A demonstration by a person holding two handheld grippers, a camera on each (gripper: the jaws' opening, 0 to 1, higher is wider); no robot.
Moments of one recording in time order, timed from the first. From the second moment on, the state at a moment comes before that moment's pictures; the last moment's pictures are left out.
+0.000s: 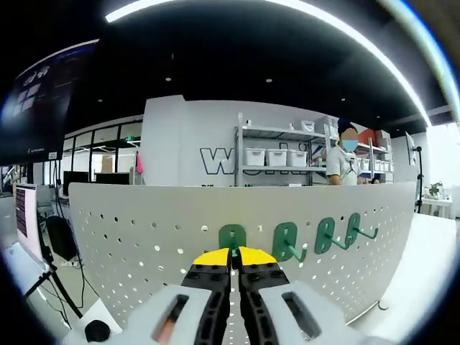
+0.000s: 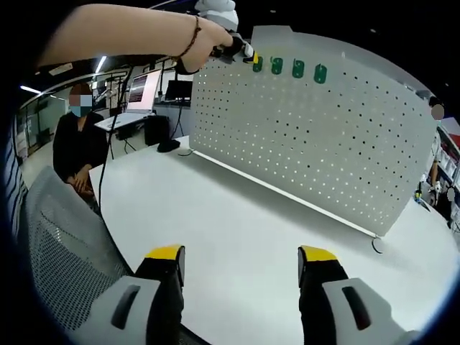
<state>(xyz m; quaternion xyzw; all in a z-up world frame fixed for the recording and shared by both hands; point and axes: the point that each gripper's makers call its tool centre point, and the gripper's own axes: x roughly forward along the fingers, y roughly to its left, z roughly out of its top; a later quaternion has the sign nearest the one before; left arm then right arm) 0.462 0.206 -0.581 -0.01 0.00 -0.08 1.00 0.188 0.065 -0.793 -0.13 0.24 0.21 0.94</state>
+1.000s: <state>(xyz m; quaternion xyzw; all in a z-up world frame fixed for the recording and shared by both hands) 0.398 0.233 -0.570 0.01 0.02 -0.17 0.99 0.190 0.058 -0.786 -0.13 0.22 0.19 0.95</state>
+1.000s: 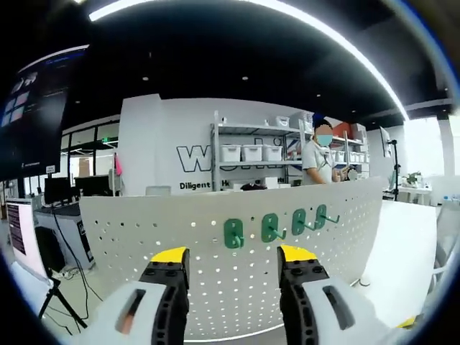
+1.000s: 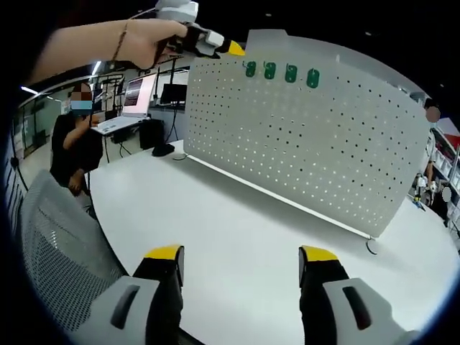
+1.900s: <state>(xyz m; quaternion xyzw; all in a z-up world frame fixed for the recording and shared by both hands) 0.270 0.255 -0.690 0.00 0.13 -0.24 0.96 0.190 0.056 -0.782 -0.13 0.21 0.19 0.95</state>
